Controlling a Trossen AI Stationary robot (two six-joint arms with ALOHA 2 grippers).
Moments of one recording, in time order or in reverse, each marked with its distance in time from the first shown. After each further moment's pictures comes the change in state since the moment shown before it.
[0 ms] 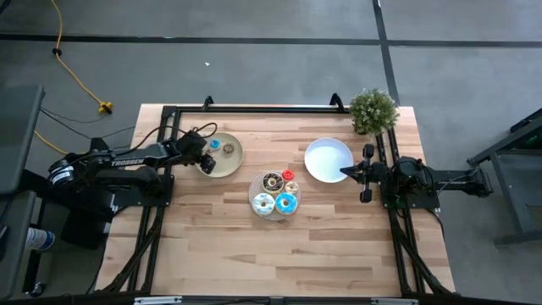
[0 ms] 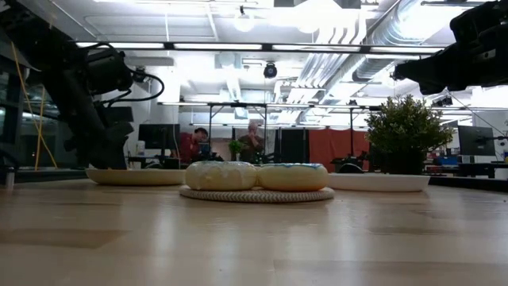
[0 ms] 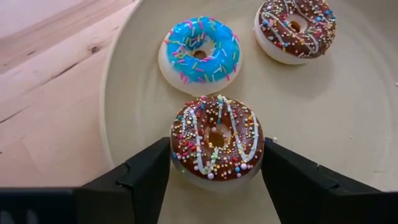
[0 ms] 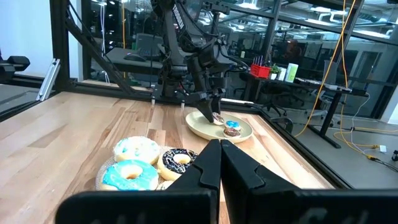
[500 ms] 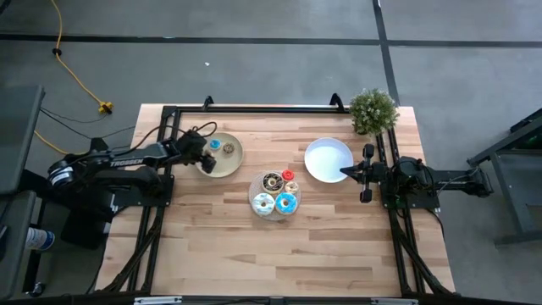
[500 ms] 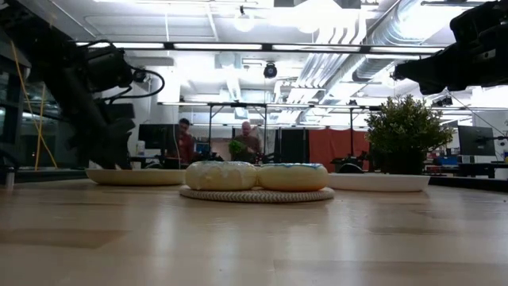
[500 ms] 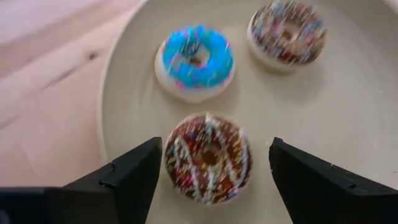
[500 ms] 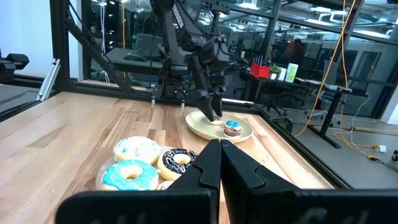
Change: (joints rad) left arm 0.000 -0.018 0.011 0.000 0.010 -0.001; right arm 0.000 0.000 0.000 0.000 0.000 0.000
